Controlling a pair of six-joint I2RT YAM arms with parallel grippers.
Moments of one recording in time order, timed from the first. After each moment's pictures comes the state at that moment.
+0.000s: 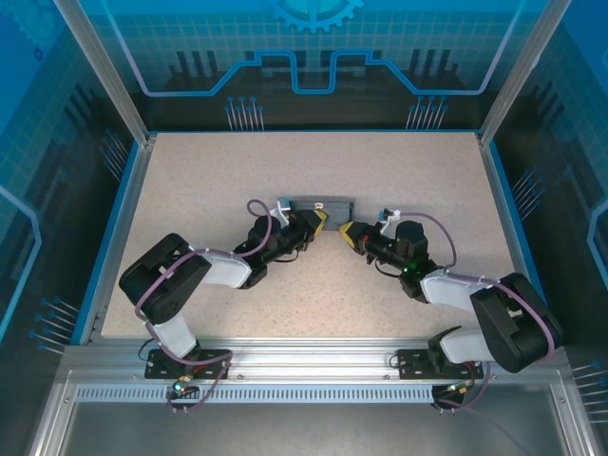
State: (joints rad) left arm -0.65 1.72 0.63 0.95 0.16 -1.51; right arm 0.42 1.35 0.37 0.75 -0.44 1.45
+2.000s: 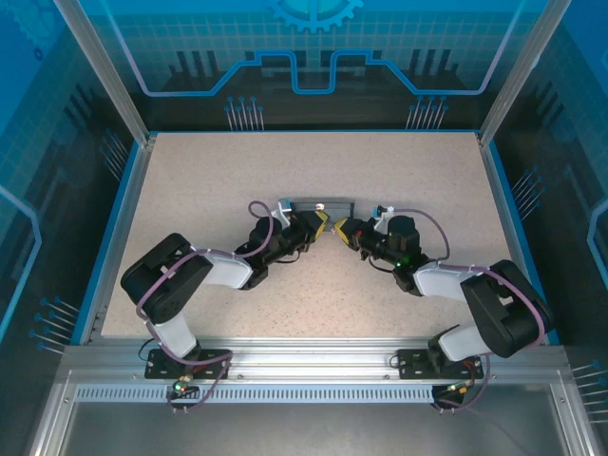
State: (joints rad) left arm -0.66 1.73 0.63 0.97 0.15 -1.53; right arm 0.44 1.43 0.43 0.75 -0.42 1.46
